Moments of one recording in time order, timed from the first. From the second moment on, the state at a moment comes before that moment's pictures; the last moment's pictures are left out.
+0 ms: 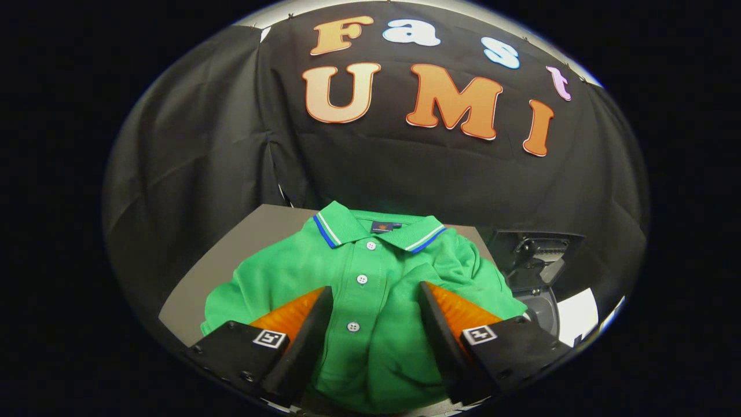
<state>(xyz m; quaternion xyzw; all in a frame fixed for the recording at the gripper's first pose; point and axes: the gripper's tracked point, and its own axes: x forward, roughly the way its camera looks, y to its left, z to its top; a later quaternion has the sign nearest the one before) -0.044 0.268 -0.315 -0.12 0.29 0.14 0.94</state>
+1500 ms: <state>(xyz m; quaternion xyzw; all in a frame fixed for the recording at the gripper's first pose) -0.020 0.152 -0.158 0.01 0.22 0.17 0.96</state>
